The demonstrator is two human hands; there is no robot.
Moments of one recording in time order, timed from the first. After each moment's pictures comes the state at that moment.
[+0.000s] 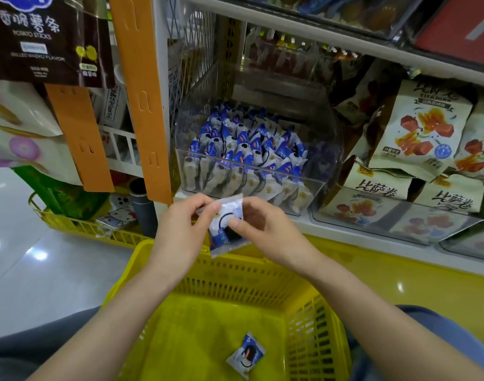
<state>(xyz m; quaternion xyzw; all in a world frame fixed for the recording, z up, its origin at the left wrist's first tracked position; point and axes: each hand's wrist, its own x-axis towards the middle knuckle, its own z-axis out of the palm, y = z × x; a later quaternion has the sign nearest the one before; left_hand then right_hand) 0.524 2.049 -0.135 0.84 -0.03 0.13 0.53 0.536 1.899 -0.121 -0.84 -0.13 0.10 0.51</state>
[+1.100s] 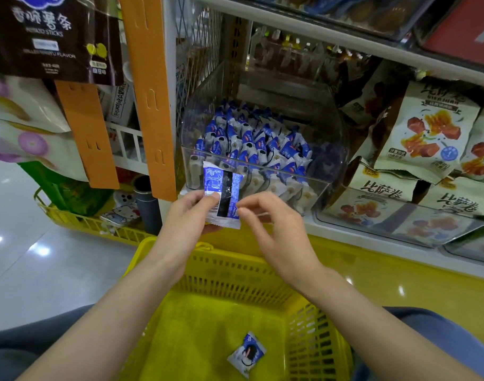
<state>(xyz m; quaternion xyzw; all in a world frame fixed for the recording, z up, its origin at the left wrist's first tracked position) 0.527 2.046 -0.128 0.65 0.10 -0.01 0.75 0.525 1.899 -0.125 -0.87 -0.24 -0.12 0.41</state>
